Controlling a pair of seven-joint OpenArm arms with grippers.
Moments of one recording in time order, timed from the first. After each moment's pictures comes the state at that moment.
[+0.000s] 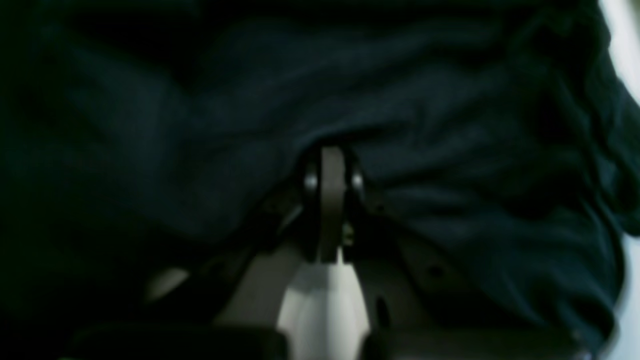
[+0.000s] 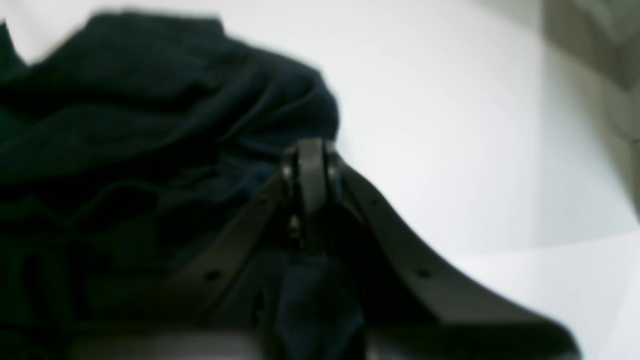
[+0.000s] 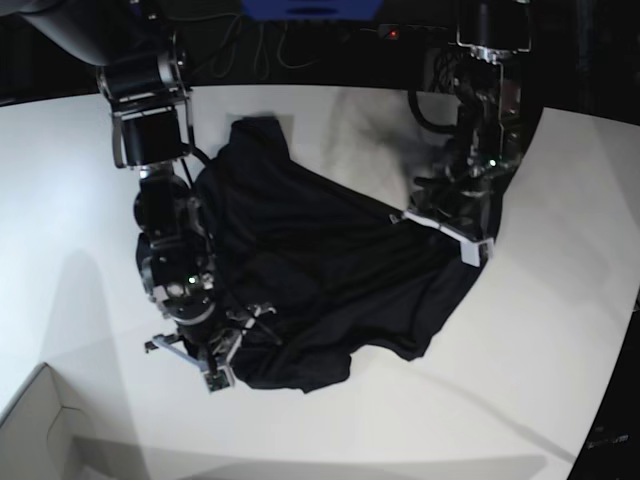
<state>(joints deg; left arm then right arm) 2.5 -5.3 -2.7 79.0 -30.7 -1.3 29.1 20.5 2.8 -6.8 73.2 -9.0 8.8 -30.6</state>
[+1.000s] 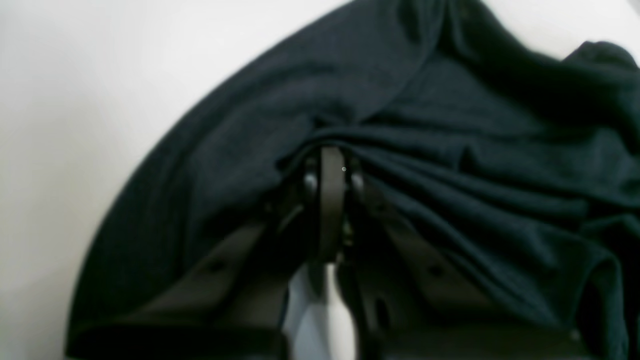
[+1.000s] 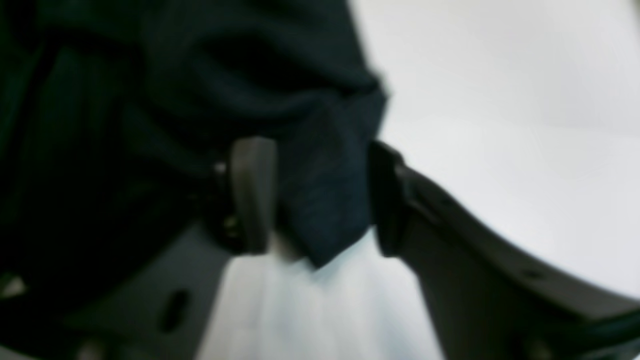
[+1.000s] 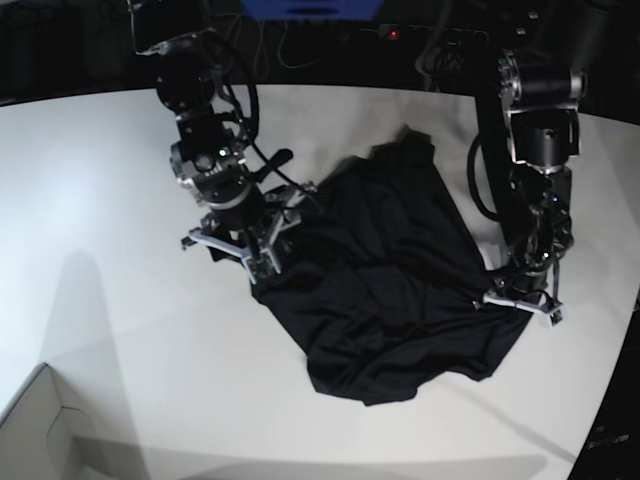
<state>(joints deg) -21.8 -13.9 -7.3 46.9 -27.8 0.1 17.1 -4.0 0.3 -13.5 96.7 -9.1 9.0 -39.3</state>
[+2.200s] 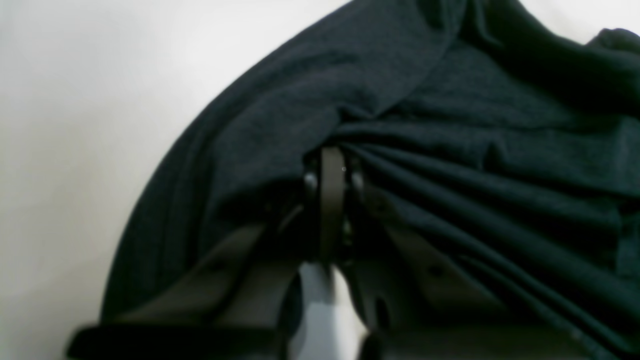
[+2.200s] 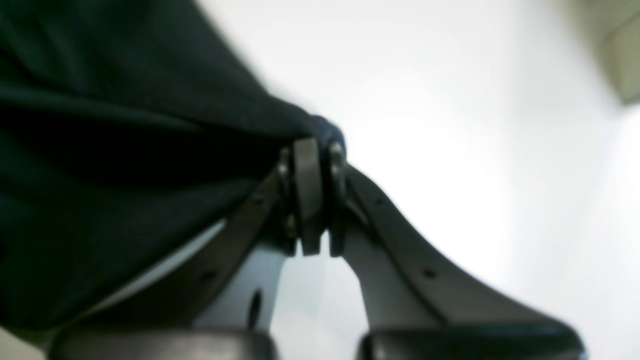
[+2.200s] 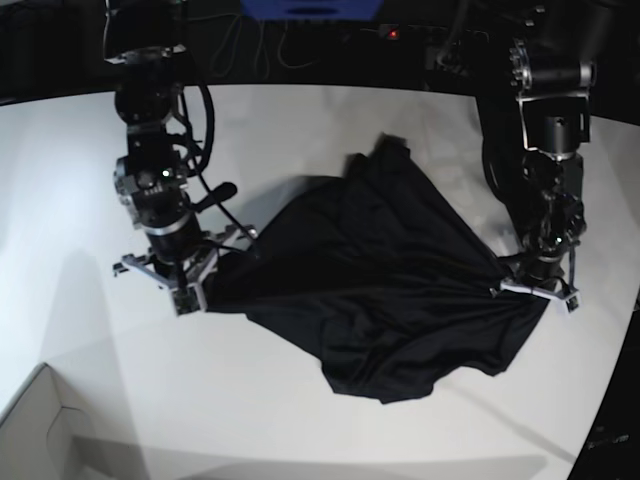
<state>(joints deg) -18.9 -16.6 -7.7 47.1 -28.0 -0.6 13.6 -2.3 4.2 -2.9 103.8 -8.9 9.0 -37.0</state>
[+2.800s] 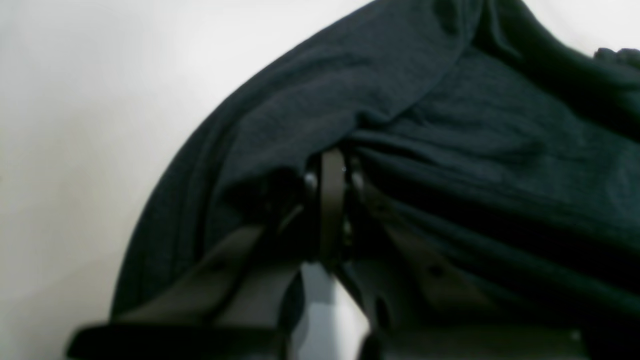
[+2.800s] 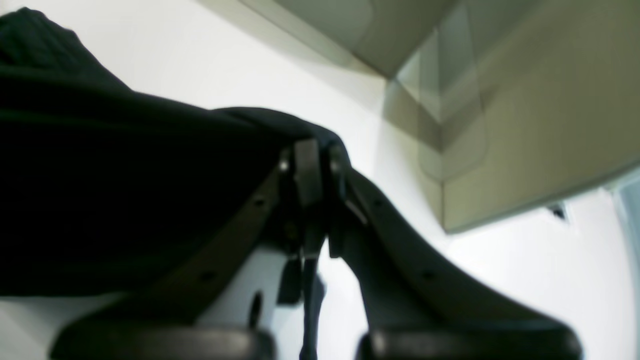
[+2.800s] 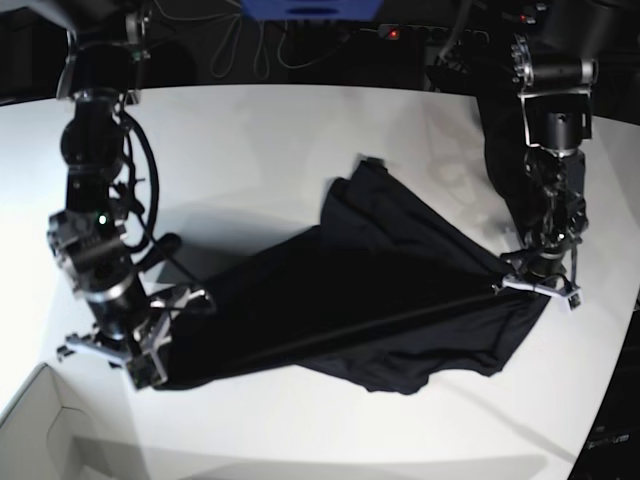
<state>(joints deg) -18.2 -17.1 -7.7 47.4 -28.2 -1.0 13.2 10.3 10.7 1.1 111.1 -8.4 21.3 -43.7</state>
